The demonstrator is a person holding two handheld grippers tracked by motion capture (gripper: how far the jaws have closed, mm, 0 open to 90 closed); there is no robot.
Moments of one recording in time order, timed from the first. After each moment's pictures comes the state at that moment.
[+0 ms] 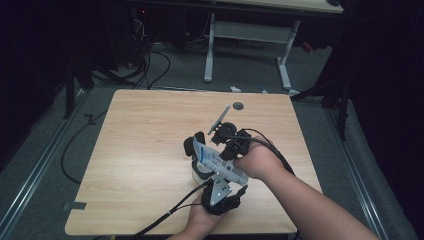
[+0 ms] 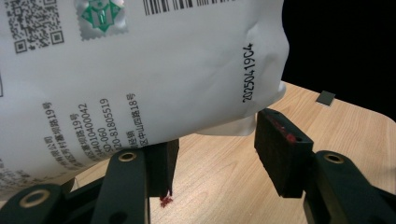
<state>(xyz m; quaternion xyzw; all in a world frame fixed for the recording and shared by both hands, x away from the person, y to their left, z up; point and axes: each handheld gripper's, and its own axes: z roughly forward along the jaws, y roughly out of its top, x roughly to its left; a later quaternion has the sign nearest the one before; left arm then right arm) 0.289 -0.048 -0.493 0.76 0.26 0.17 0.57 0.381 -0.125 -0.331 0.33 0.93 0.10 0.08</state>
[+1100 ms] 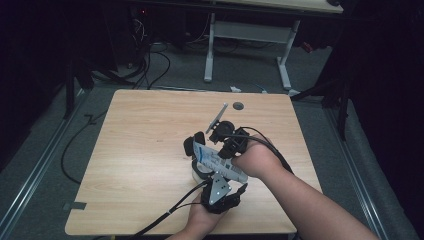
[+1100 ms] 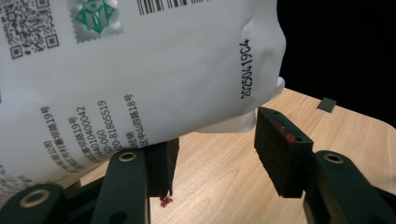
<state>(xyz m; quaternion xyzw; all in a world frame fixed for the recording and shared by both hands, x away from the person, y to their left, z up) 0.291 -0.047 -0.490 0.75 0.26 0.17 0.58 0.382 -0.120 -0.327 0.33 0.94 0.10 0.08</state>
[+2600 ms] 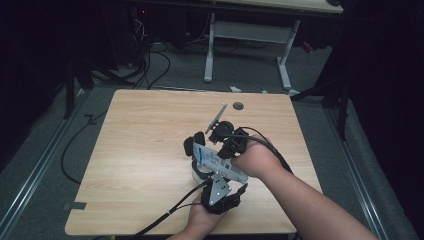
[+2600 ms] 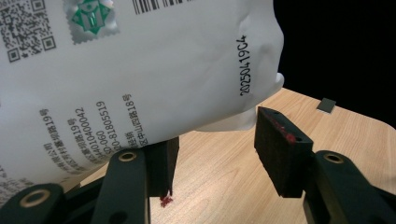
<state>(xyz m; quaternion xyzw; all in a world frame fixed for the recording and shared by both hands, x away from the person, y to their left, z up) 0.289 -0.047 -0.490 0.75 0.27 0.17 0.58 0.382 -0.119 -0.328 0.32 0.94 0.11 0.08</state>
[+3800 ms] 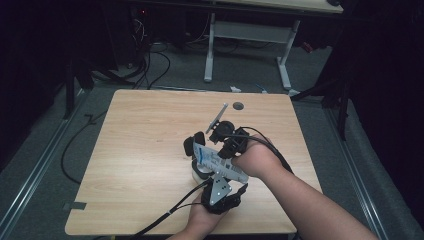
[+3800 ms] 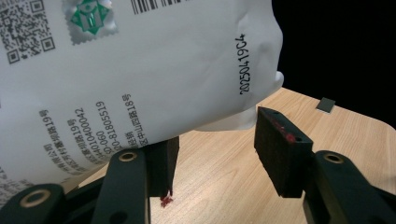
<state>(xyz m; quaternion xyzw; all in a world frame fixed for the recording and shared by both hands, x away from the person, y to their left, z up) 0.289 -0.048 -0.490 0.75 0.26 0.17 0.58 0.383 -0.121 -0.328 0.32 0.94 0.11 0.08</state>
